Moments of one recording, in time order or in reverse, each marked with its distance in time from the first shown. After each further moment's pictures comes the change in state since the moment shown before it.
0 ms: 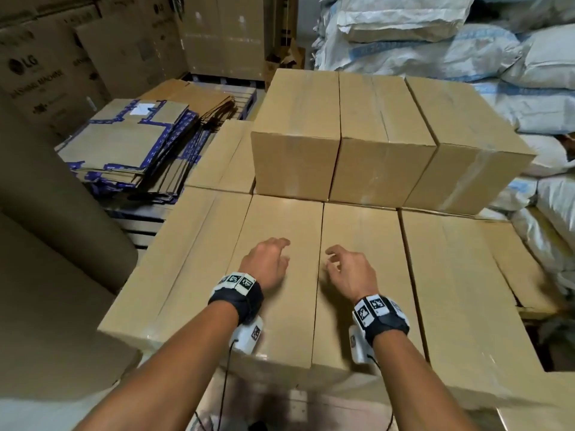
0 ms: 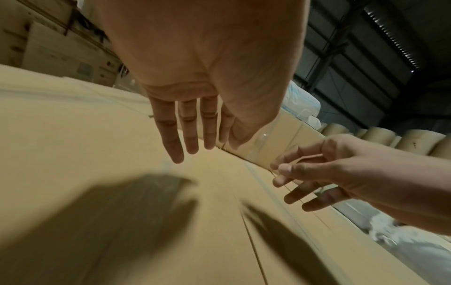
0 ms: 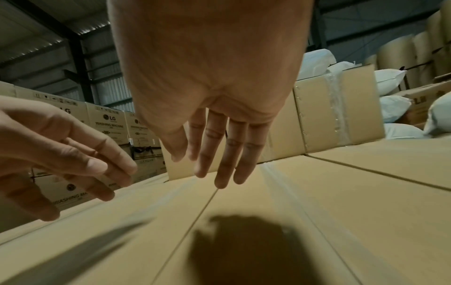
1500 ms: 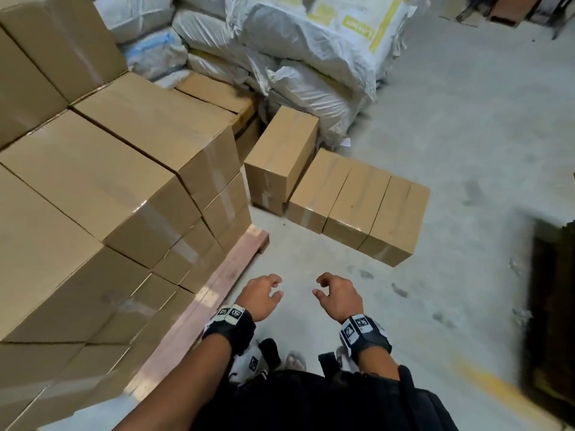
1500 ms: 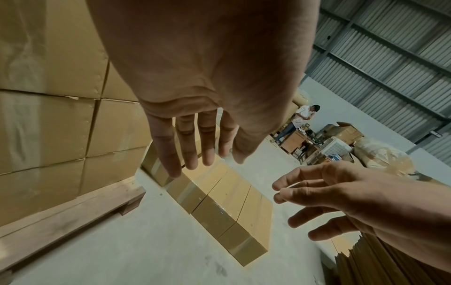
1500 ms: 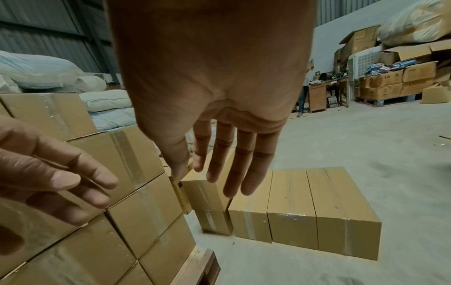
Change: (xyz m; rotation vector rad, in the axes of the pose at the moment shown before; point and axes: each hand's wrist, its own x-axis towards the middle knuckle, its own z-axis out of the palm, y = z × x) left_hand -0.462 0.157 0.272 0.081 -0.938 0.690; right_hand -0.717 0.054 0.129 0.264 0.200 1.204
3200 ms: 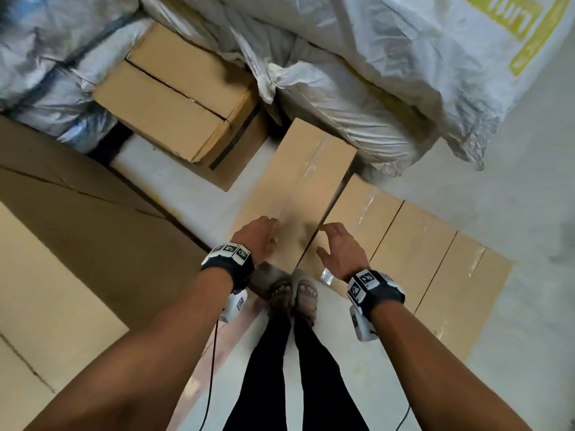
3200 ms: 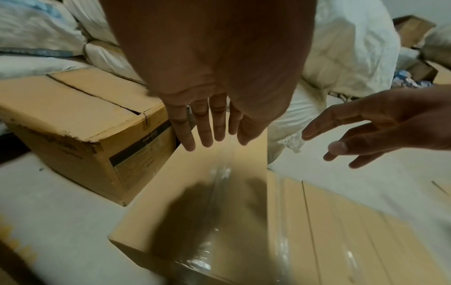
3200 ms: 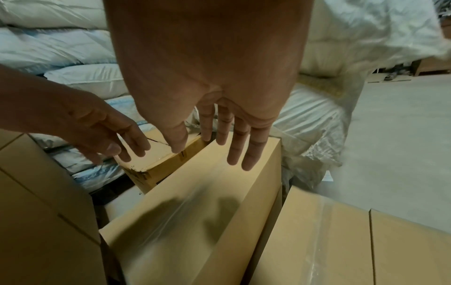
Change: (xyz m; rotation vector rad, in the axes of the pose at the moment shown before) left_hand 0.707 0.025 -0.290 0.266 -0.182 -0.094; right_hand 0.735 -0.099 -0.164 -0.040 -0.209 -0.177
